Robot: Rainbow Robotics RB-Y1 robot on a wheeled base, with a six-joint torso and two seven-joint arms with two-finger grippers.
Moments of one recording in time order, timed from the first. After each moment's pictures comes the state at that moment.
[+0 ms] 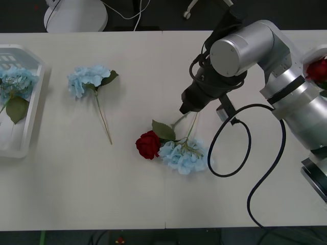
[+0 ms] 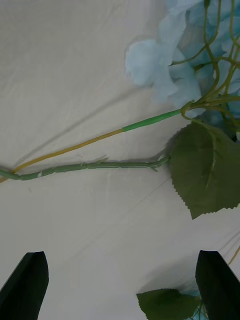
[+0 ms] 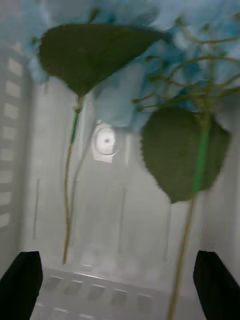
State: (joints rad) right arm -0.86 -0.41 0.44 -1.41 -0.78 1.52 -1.41; left arm -0.28 0.58 0.57 -1.53 0.48 1.33 -1.92
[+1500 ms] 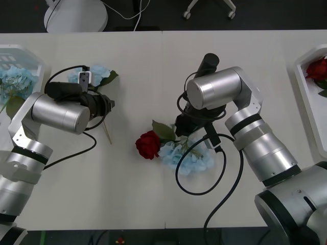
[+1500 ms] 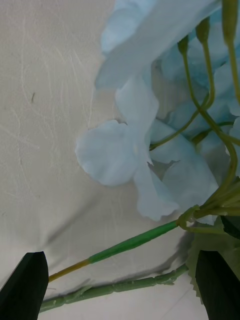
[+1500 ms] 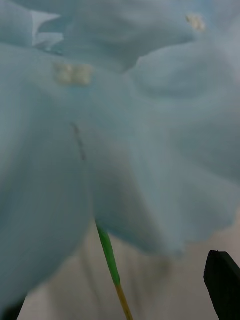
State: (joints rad) right arm -0.73 -0.12 0.25 -1.18 -0.35 1.46 -1.41; left arm -0.44 0.37 -0.19 -1.42 0.26 0.91 -1.24
